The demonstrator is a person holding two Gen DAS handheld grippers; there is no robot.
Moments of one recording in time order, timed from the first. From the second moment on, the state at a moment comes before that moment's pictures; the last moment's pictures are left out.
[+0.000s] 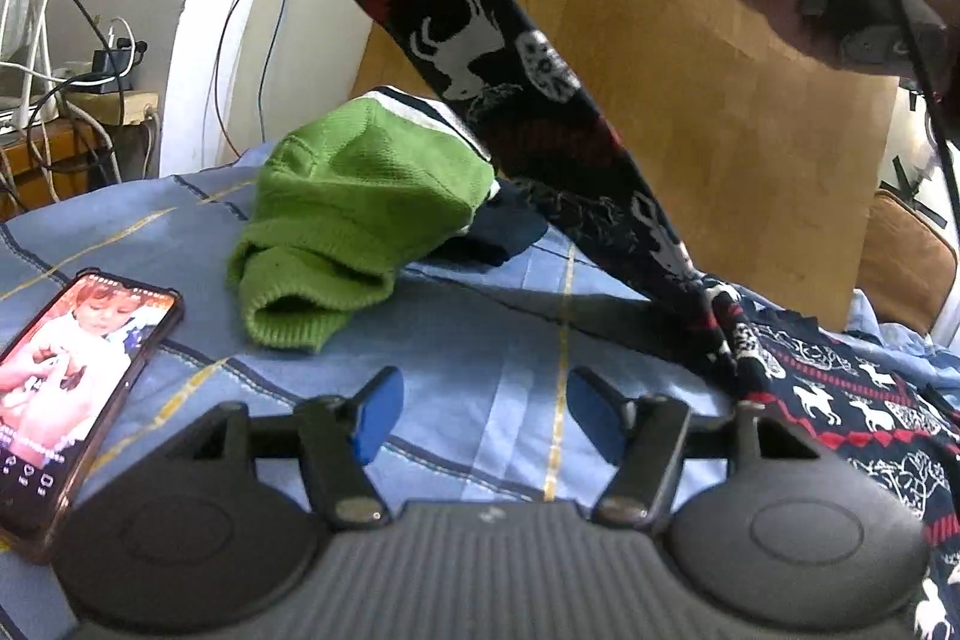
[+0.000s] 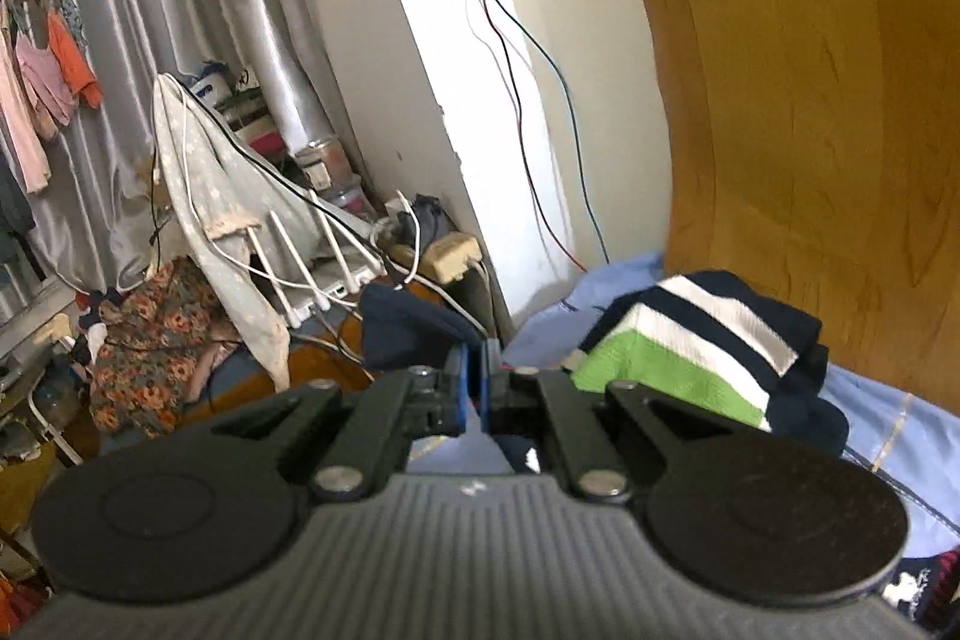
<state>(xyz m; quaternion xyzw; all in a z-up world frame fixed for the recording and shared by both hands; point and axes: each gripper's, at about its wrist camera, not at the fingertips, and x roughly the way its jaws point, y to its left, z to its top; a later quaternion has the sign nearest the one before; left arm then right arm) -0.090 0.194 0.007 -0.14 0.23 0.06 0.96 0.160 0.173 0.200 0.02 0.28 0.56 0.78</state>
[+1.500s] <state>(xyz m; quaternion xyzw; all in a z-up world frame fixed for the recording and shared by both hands) 0.030 0.128 0.022 -0.01 0.26 0.13 0.96 0.219 -0.034 0.121 0.11 0.29 0.39 0.87</state>
